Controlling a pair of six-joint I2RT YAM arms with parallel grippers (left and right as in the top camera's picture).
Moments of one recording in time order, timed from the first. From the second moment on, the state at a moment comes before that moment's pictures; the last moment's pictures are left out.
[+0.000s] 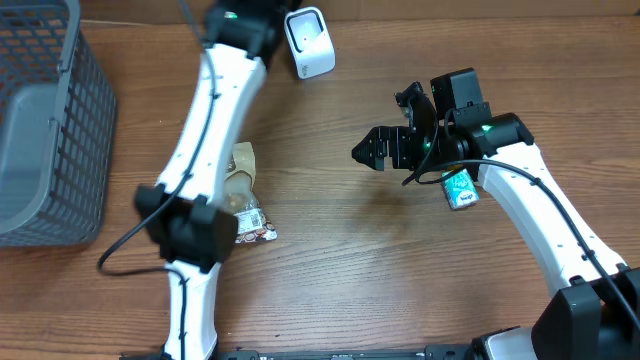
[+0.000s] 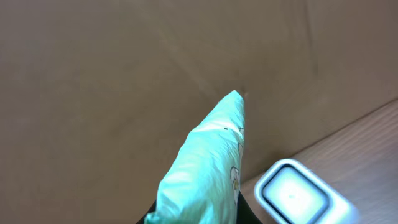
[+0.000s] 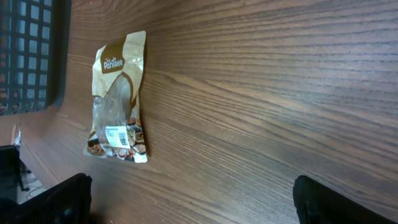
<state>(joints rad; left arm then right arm) -0.34 2.25 2.43 -0.55 -0.28 0.47 0.26 1.60 1.29 -0.79 -0.54 0.25</state>
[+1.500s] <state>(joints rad) -0.41 2.58 2.42 -0.53 -0.31 0.85 0.26 1.60 1.29 -0.79 -0.54 0.25</state>
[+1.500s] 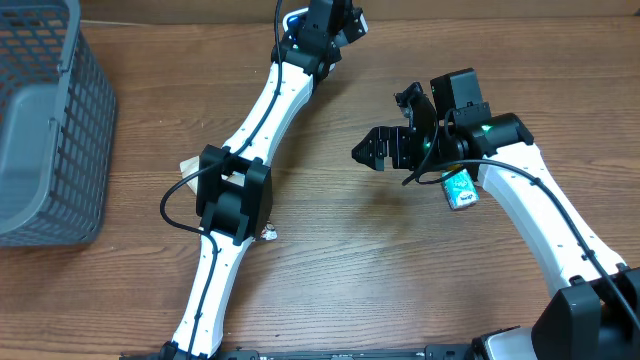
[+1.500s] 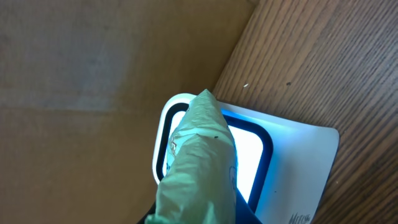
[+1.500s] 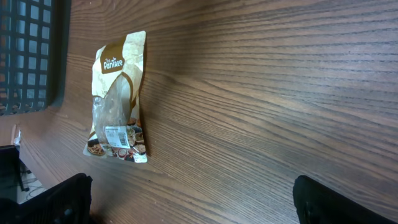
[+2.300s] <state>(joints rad) -0.41 2.25 2.60 -1.37 -0.25 0.04 0.26 1.60 1.29 -0.79 -0.54 0.25</state>
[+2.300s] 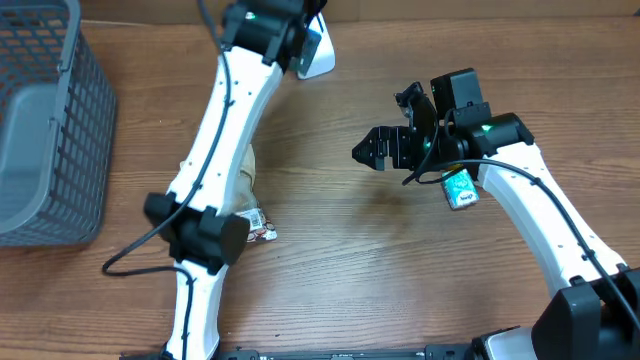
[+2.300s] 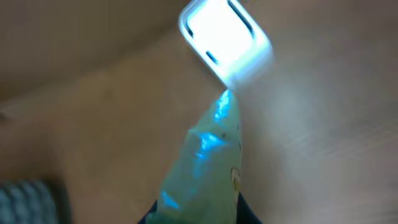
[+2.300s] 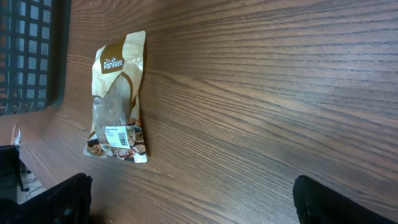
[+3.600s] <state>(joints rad) -0.53 2.35 1.80 -1.00 0.81 -0.06 0.26 1.60 1.29 -0.79 -0.54 0.25</state>
